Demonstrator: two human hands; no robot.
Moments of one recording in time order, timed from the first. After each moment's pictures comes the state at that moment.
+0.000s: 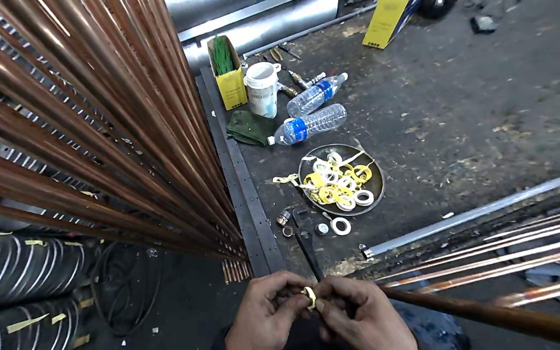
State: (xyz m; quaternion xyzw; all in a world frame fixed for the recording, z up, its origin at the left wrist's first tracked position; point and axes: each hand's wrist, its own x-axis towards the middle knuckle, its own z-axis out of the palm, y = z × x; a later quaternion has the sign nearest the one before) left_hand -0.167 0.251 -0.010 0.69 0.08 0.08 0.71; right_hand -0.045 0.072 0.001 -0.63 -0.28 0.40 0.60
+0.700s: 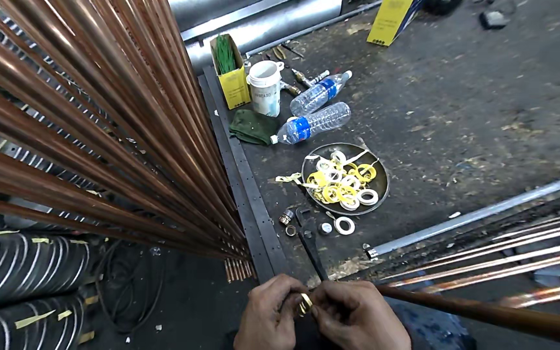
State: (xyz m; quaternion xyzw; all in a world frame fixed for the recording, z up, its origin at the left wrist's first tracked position) left_hand -0.176 0.245 -0.025 0.81 0.07 0.14 0.57; right_hand -0.044 0.075 -0.017 -0.69 -0.40 0.31 0.51
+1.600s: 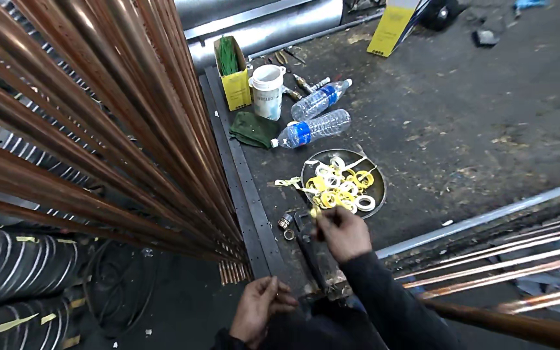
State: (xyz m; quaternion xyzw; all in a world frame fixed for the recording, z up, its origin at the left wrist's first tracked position) left_hand -0.187 0.255 -0.100 0.45 0.34 -0.03 0.82; right_hand 0.035 0.155 -0.037 -0.84 -0.10 0.23 0.48
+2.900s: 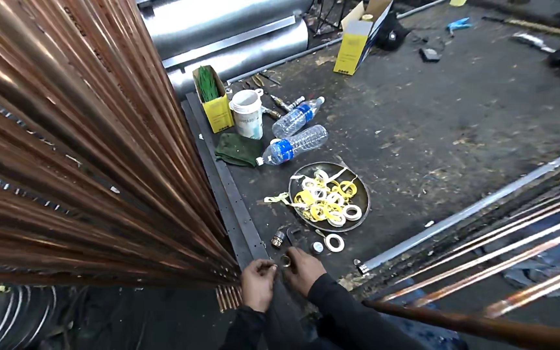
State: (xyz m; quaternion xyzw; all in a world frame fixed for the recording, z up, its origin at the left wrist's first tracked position) left_hand -0.106 0.291 -0.164 0.69 0.41 0.04 0.60; right_hand 0.018 0.165 -0.179 -0.88 -0.31 0.31 0.17
